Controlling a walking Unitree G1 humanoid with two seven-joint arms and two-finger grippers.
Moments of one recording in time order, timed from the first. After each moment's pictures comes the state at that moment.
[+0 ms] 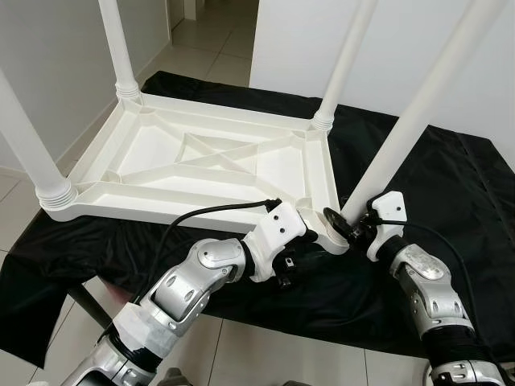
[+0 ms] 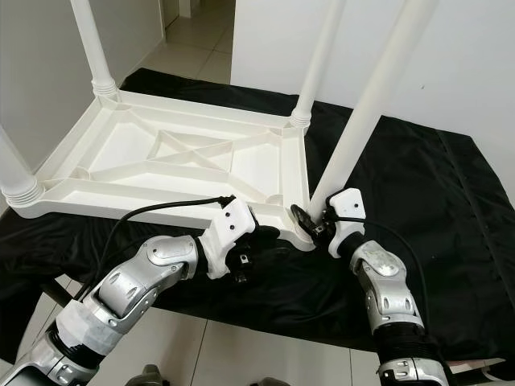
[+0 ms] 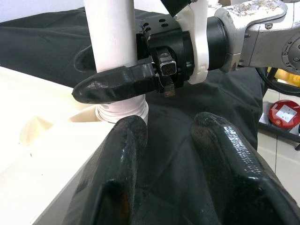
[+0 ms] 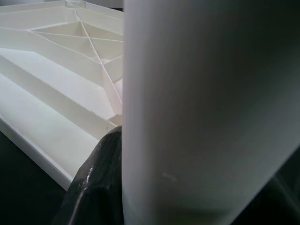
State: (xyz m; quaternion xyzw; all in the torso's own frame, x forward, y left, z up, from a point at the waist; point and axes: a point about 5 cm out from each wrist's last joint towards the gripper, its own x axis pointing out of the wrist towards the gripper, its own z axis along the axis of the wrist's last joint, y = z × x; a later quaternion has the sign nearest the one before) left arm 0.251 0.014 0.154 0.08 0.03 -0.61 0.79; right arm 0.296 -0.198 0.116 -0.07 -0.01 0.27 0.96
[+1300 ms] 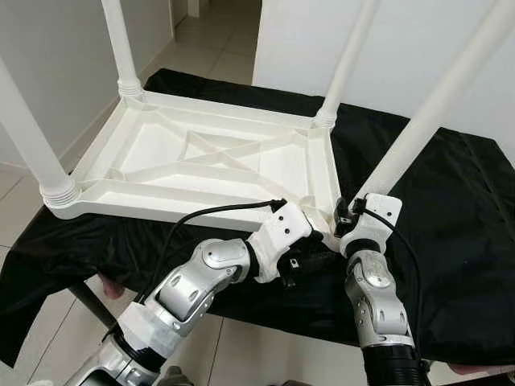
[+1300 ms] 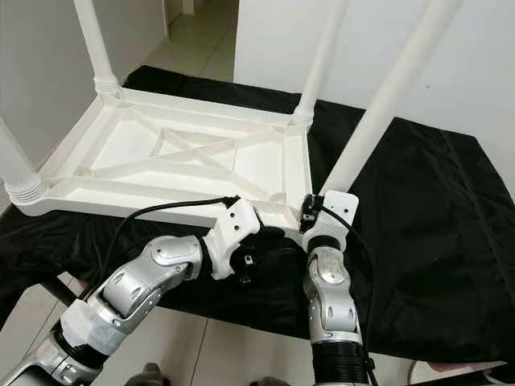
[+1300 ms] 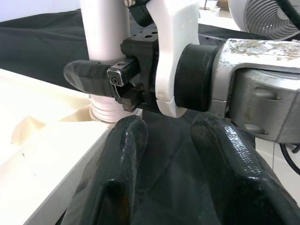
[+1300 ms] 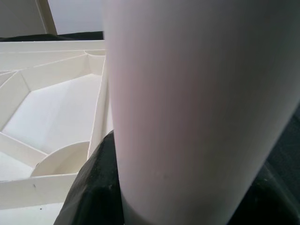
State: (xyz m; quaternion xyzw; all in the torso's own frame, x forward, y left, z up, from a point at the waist) left arm 0.249 0.008 0.155 0.08 0.02 -0.61 0.79; right arm 0.286 -0.156 0.123 0.05 -0.01 -0.11 0.99
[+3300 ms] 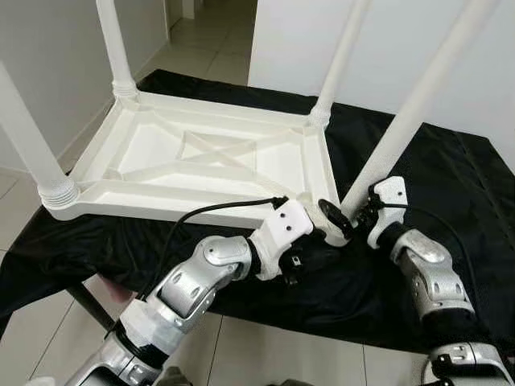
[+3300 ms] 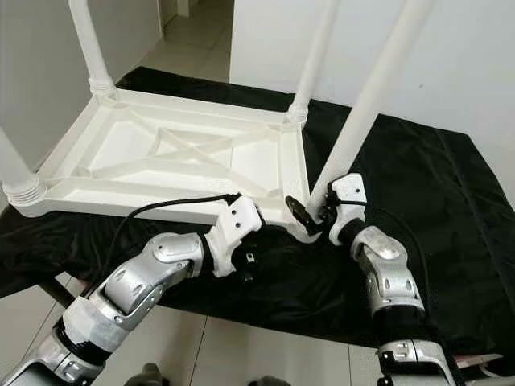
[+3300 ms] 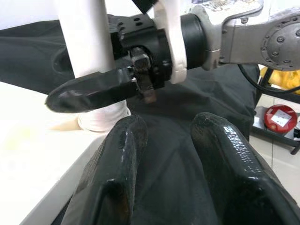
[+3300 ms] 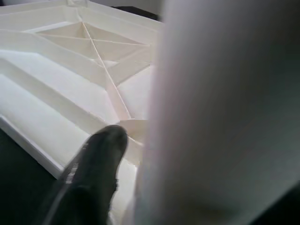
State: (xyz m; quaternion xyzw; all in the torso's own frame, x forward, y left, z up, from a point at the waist) left arm 0.252 0.007 0.159 0.08 0.02 -0.61 0.79; right arm 0.312 -0.199 0.130 -0.07 0.00 0.28 0.96
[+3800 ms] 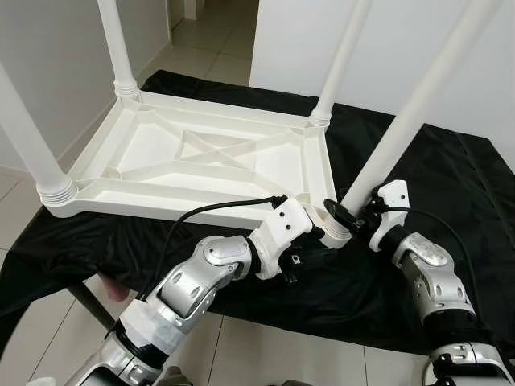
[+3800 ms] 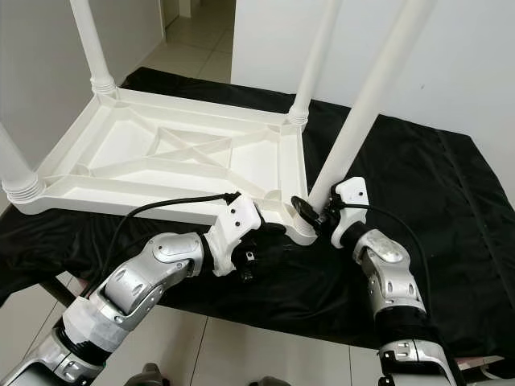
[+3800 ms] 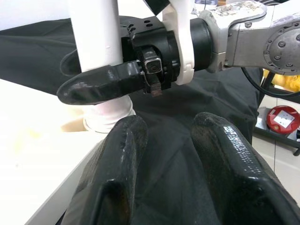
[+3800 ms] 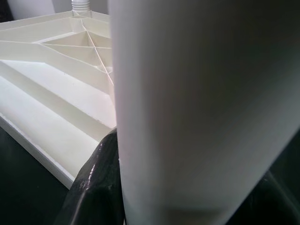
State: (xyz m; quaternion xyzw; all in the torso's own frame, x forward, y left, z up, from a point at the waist) left arm 0.252 0.007 0.159 0.08 0.02 -0.61 0.79; right arm 0.307 -0.208 0.125 -0.04 -0.01 0.27 0.96
